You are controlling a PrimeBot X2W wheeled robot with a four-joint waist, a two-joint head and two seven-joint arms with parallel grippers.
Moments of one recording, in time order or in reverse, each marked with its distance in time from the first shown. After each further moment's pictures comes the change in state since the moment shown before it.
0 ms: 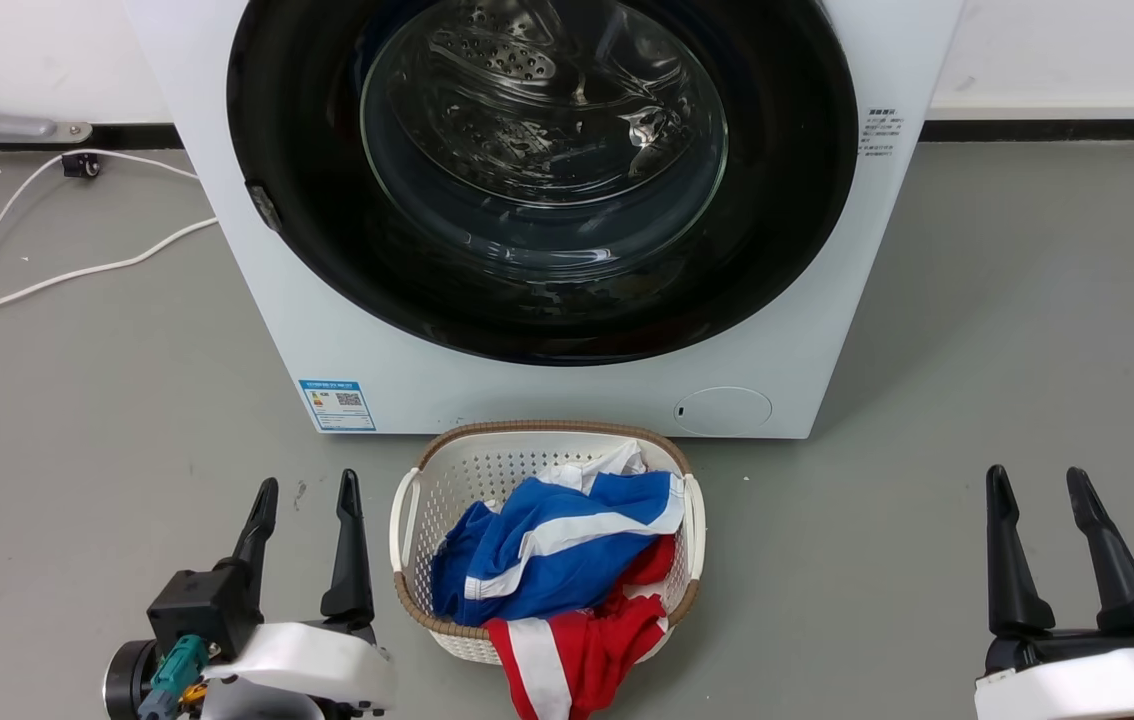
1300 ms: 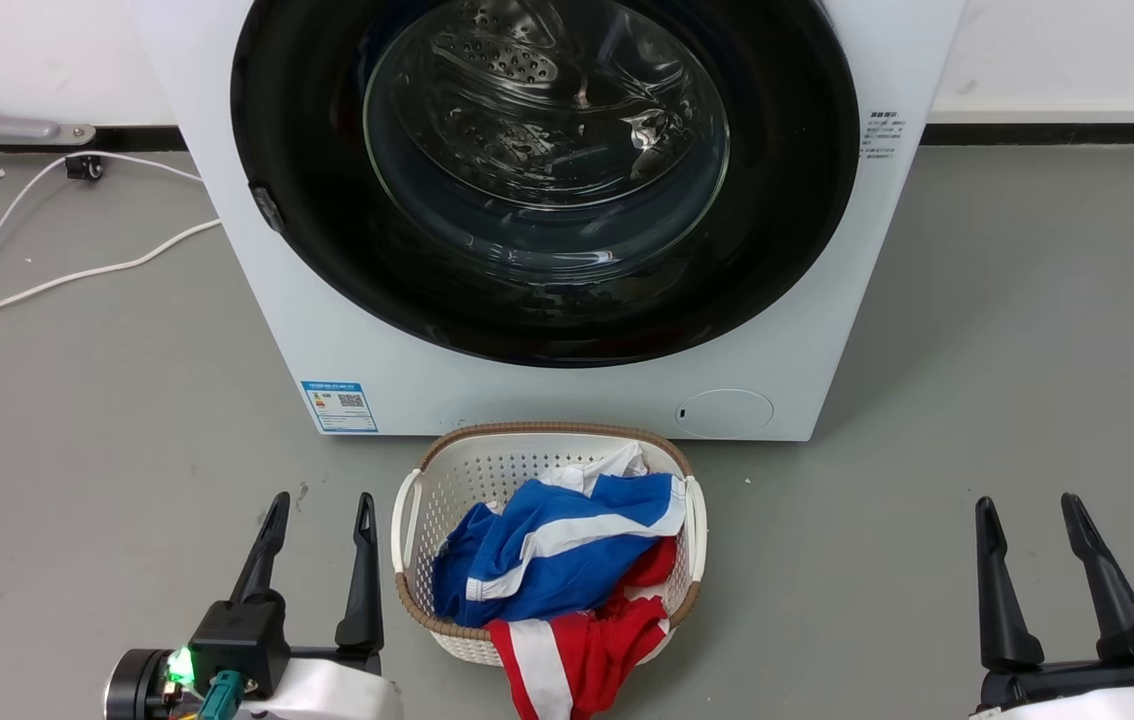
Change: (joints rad) left arm 0.038 -0.053 0.059 0.016 0.234 -0.066 -0.064; right arm 0.055 -0.001 0.009 -0.009 -0.125 0.000 -0.065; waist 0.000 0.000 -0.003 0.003
